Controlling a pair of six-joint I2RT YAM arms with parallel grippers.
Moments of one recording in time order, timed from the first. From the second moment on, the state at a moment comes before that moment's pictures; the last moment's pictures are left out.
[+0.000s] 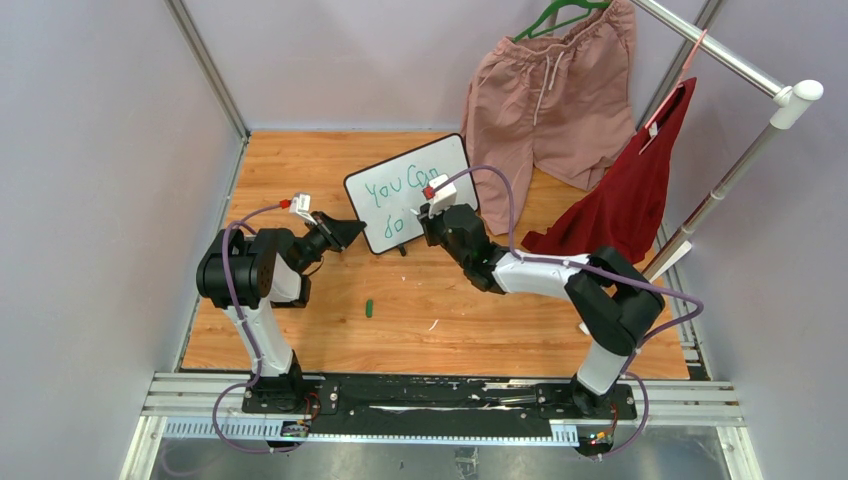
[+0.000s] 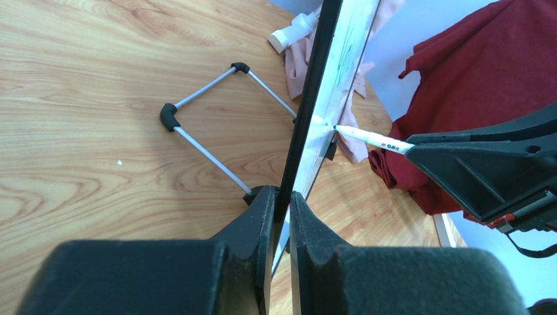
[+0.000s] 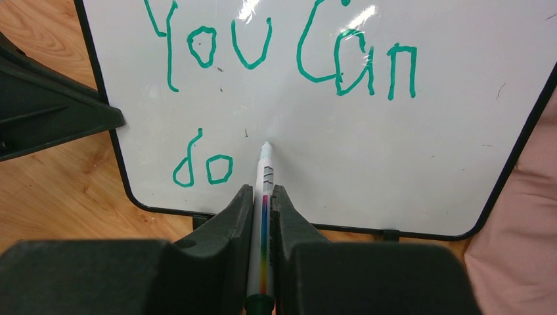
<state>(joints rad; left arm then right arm) 0.02 1.88 0.39 1.52 0.69 -0.76 0.83 1.70 0.92 0.59 0.24 0.04</state>
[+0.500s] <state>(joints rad) 0.02 1.88 0.39 1.52 0.69 -0.76 0.83 1.72 0.92 0.58 0.26 0.04</state>
